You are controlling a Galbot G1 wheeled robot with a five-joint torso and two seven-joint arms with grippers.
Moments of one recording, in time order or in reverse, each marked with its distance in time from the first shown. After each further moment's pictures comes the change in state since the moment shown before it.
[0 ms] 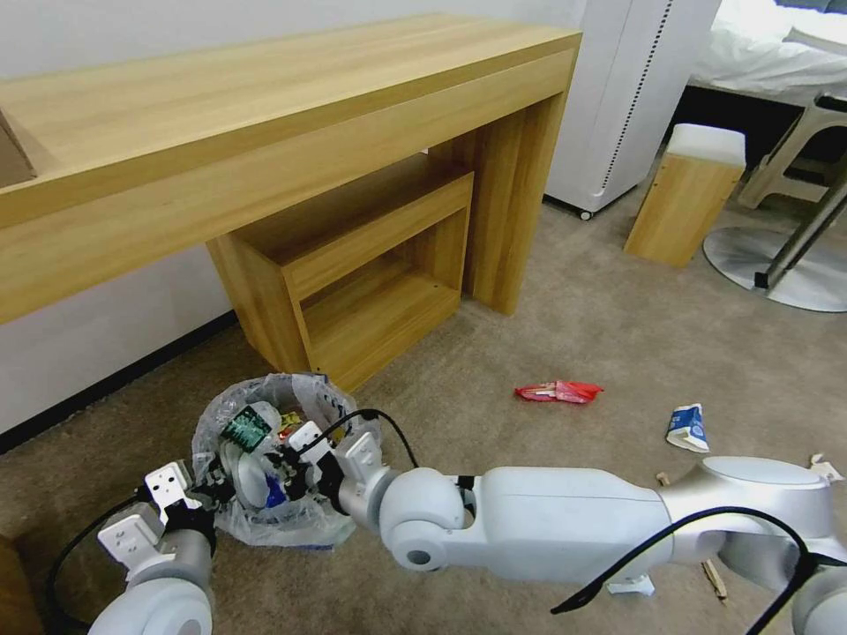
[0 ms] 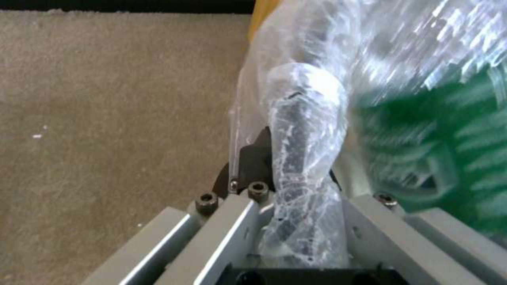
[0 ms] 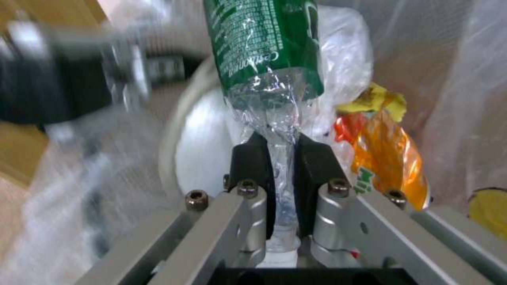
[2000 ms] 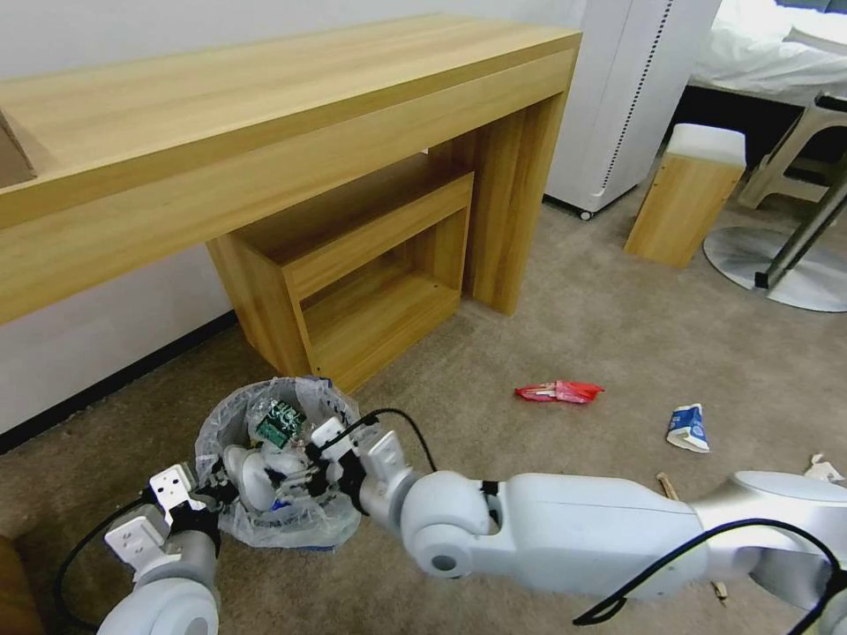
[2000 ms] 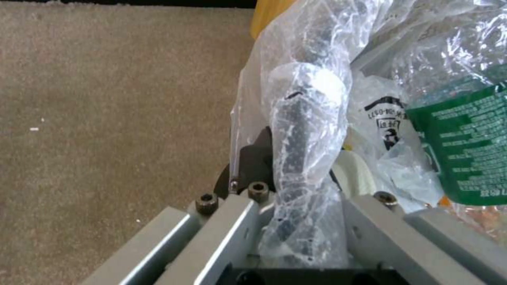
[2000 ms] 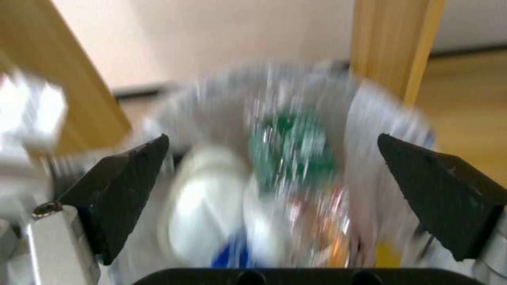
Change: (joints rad) left arm -0.012 -0.017 0.004 0.031 0.013 -0.008 0.008; right arm -0.066 -0.144 0.146 0.137 -0.078 0.081 -0.047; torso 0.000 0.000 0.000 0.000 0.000
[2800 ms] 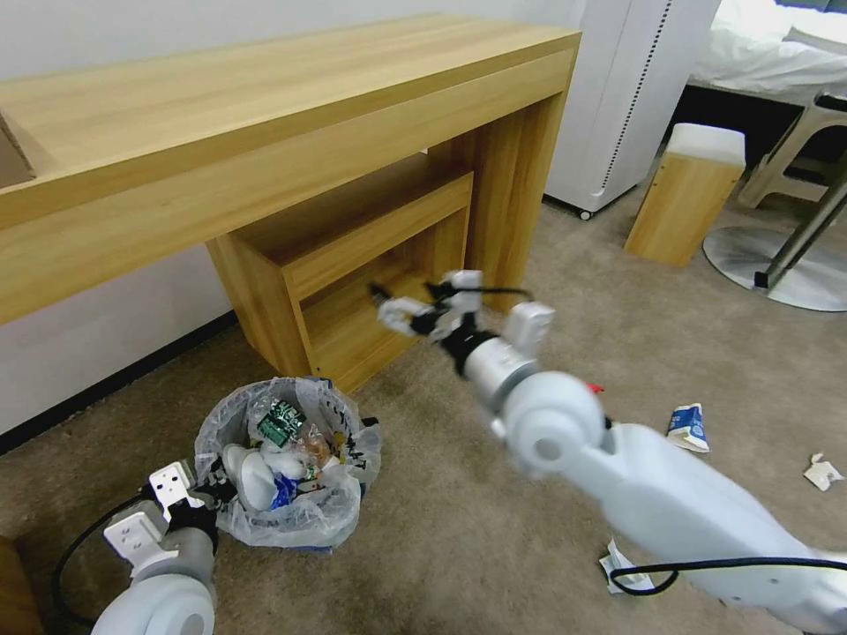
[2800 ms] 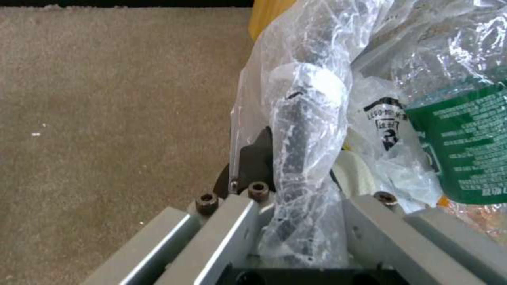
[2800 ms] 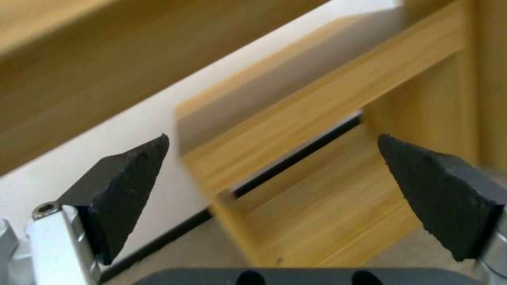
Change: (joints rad) left arm 0.000 0.030 -0.001 -0.005 -0.014 0.014 -0.005; right arm -0.286 -0.141 0.726 0.122 0.143 -0.016 0.064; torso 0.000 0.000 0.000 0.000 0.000
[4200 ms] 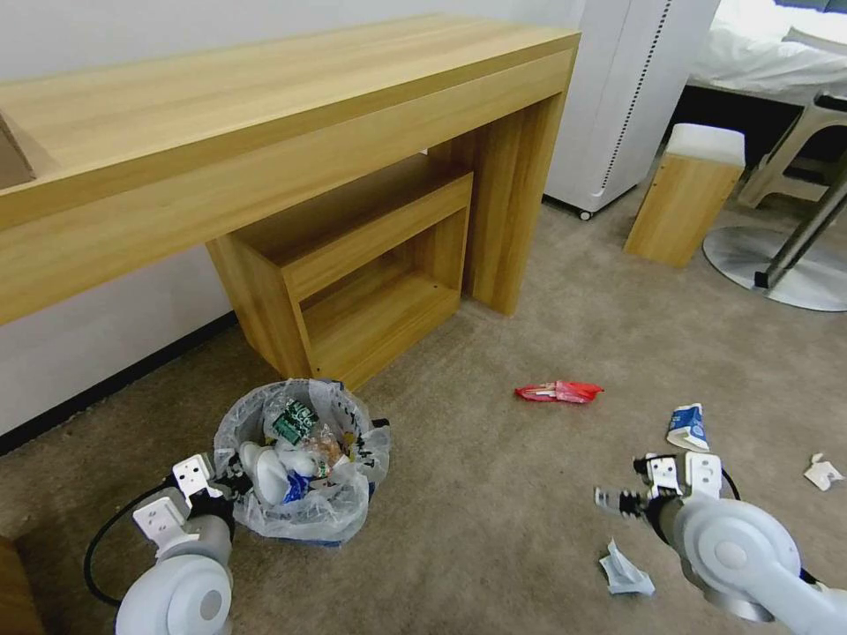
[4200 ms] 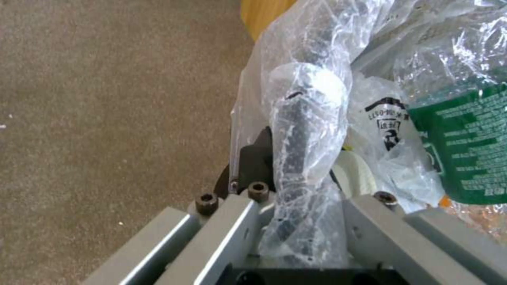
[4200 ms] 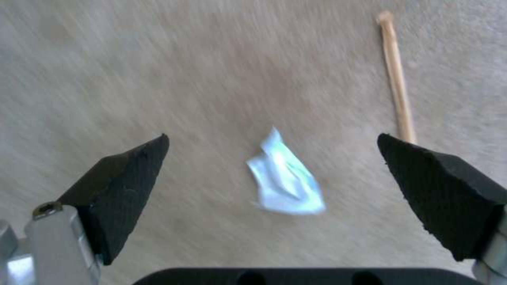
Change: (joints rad) left arm -0.077 0.019 0.038 0.103 -0.013 -0.007 0.005; right arm -0.896 -0.353 0.505 0.003 0.162 -0.468 0.317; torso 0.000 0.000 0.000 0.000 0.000
